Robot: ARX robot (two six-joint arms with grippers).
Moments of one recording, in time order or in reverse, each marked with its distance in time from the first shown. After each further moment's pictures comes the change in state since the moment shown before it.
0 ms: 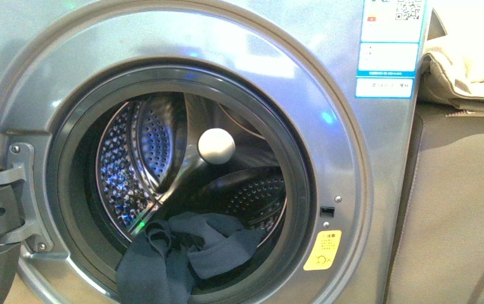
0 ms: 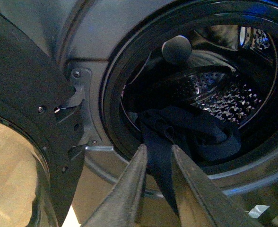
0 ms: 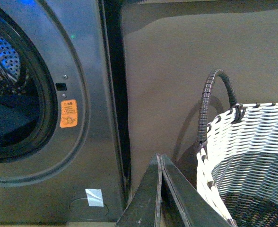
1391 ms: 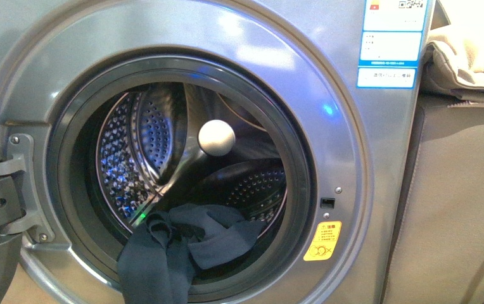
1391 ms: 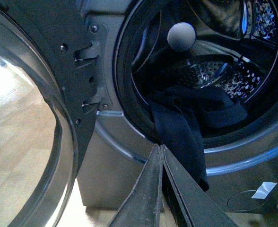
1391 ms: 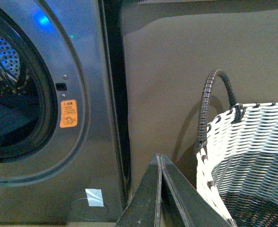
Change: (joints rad) left arm 0.121 -0.489 -0.369 -0.099 0.119 -0.007; right arm 0.000 0.000 0.000 0.000 0.000 0.000
